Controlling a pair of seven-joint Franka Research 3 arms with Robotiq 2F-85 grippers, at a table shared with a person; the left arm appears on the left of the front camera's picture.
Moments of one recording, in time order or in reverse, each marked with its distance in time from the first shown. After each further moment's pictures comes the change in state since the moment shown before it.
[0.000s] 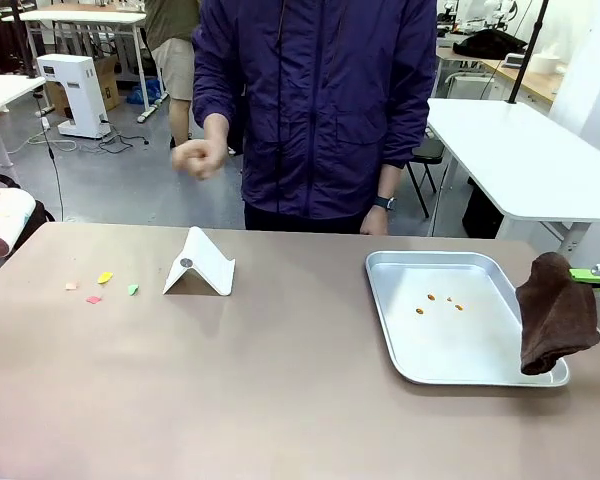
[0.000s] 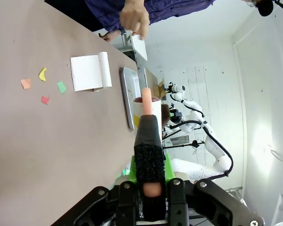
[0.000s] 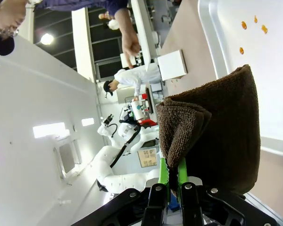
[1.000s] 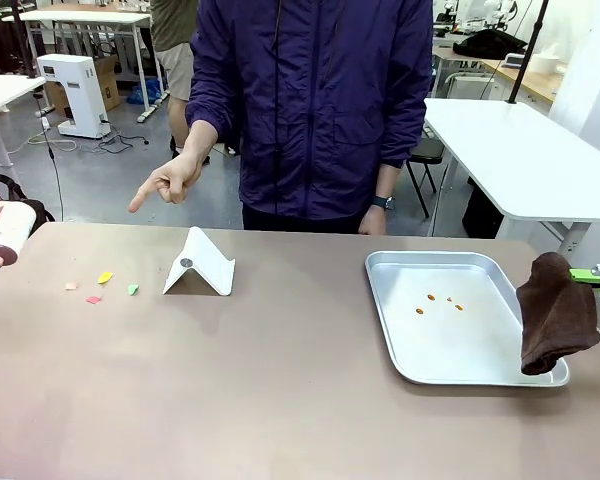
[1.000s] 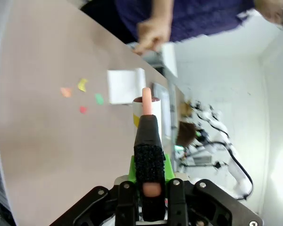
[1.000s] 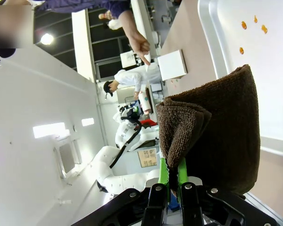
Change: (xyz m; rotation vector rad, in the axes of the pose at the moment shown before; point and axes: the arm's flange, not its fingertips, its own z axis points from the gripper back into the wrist) left arm 0.013 0.013 0.009 0.183 -0.102 0.032; right arm 0.000 0.000 0.000 0.000 0.000 0.000
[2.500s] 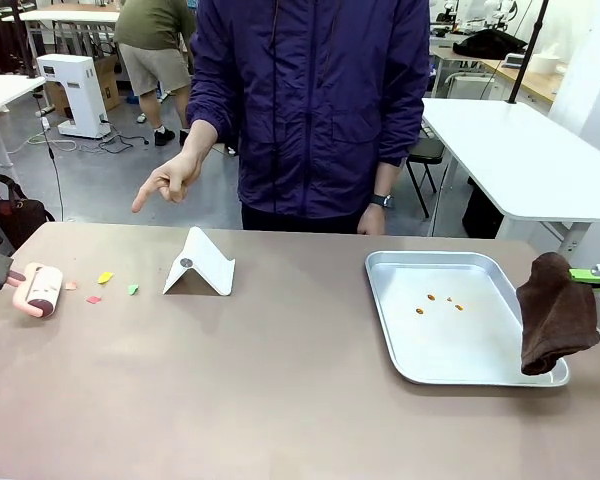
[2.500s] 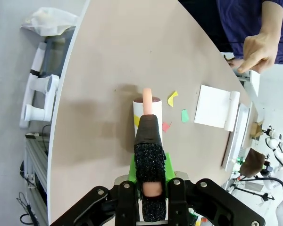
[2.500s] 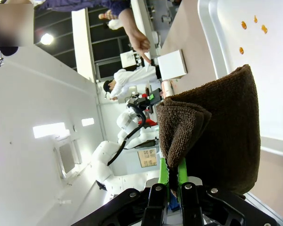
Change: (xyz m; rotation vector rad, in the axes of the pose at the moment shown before) left arm 0.033 0.029 -0.073 0.442 0.008 0.114; right arm 0.000 0.000 0.000 0.000 0.000 0.000
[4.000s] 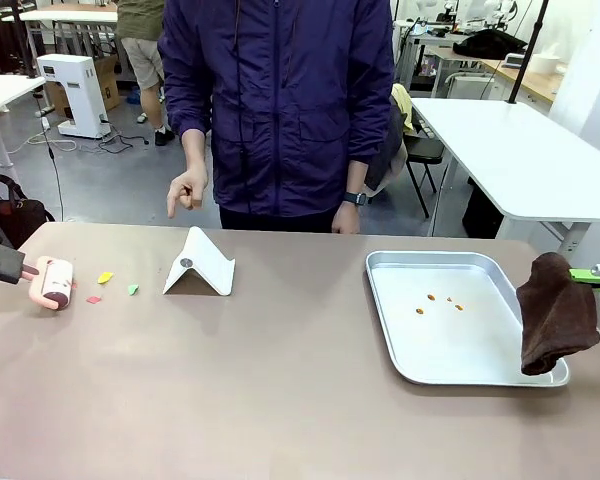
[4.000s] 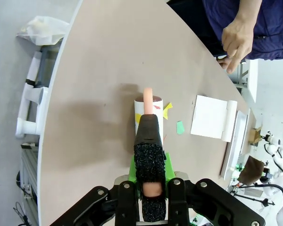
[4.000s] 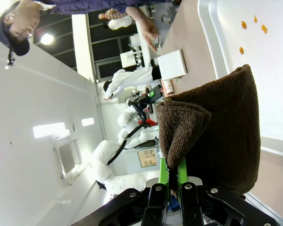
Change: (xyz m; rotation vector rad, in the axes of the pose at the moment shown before) left arm 0.003 -0.008 -0.021 -0.018 -0.042 -0.010; right arm 0.000 0.000 0.000 0.000 0.000 0.000
